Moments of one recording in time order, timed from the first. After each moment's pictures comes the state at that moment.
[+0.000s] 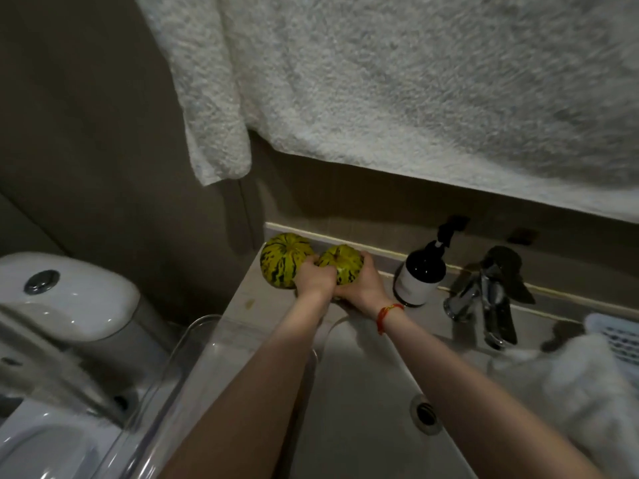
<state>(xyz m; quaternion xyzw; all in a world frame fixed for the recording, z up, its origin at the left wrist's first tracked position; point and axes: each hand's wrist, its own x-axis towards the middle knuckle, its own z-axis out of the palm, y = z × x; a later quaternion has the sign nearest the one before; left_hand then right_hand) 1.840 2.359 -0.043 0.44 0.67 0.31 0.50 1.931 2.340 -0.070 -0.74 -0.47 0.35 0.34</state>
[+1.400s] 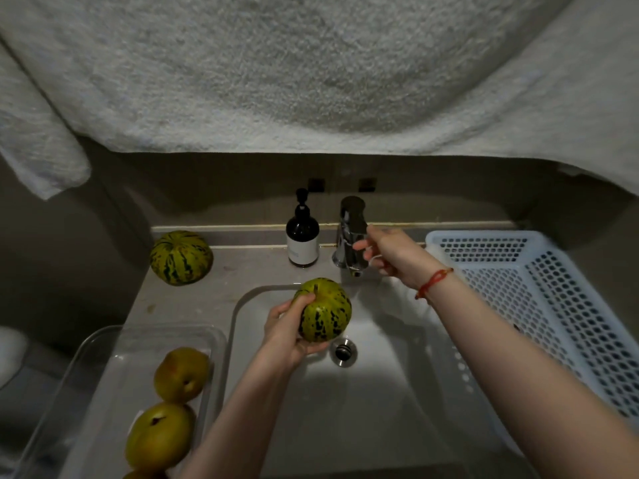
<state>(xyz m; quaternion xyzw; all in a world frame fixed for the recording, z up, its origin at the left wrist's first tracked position) 1.892 2.201 -0.038 0.25 0.53 0.23 0.78 2.057 2.175 0.048 -0.75 -0.25 0.44 0.42</state>
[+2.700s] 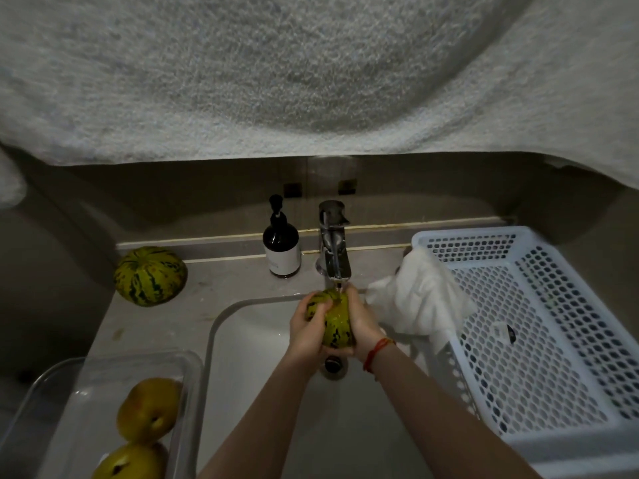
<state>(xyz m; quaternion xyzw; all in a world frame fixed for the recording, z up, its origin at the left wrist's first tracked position) 1.958 2.203 -0.100 0.38 0.47 0.29 0.74 2.033 2.168 -0.083 -0.70 0.04 0.47 0.53</state>
